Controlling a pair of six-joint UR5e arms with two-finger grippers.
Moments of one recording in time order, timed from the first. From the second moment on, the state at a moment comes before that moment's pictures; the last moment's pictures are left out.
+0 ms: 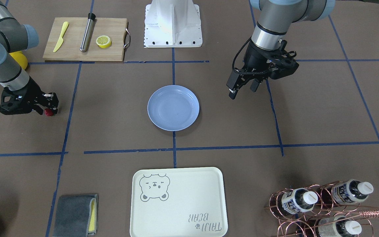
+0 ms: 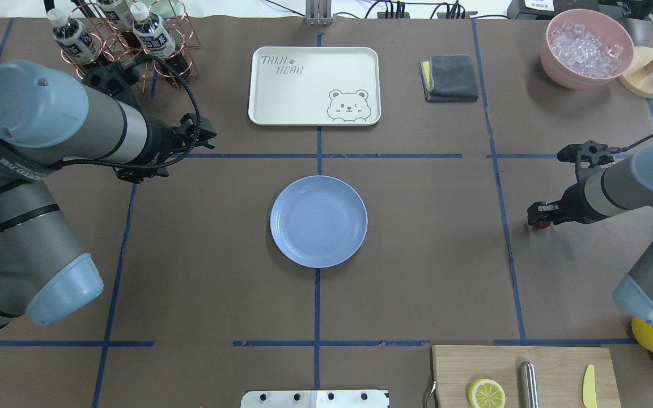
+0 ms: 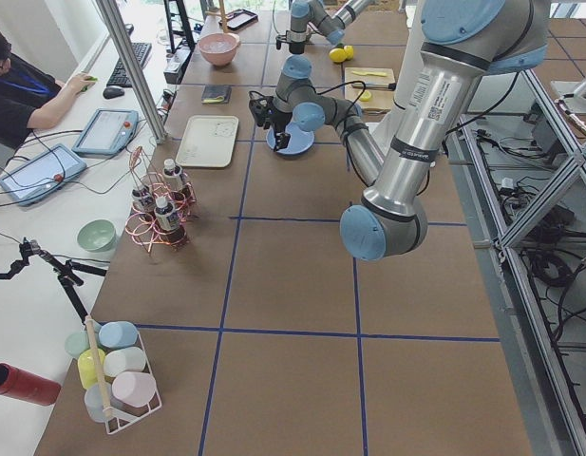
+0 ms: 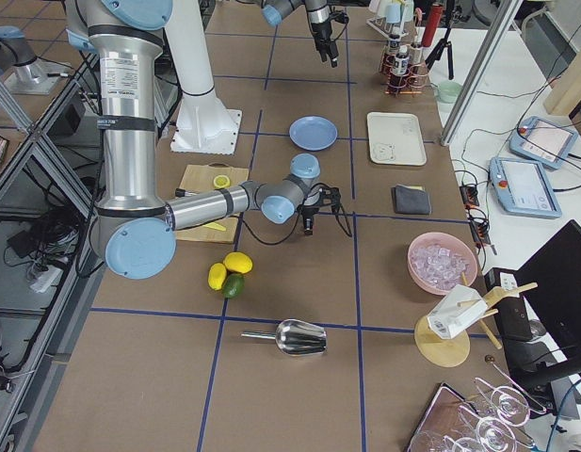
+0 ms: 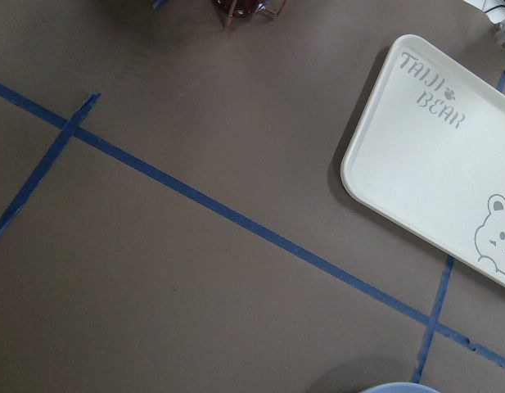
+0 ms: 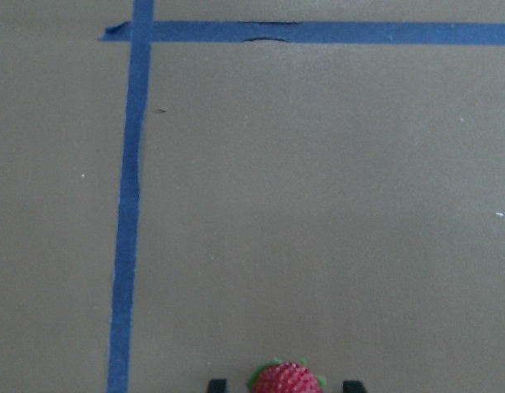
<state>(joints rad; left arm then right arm) -0.70 -2.00 -1.99 -1.70 -1.83 -1.63 0.79 -1.58 1.72 -1.01 2.04 0.97</state>
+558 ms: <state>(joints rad) -0.73 -2.00 -2.00 -1.68 -1.83 -1.63 0.84 -1.57 1.76 -1.02 2.06 0.97</state>
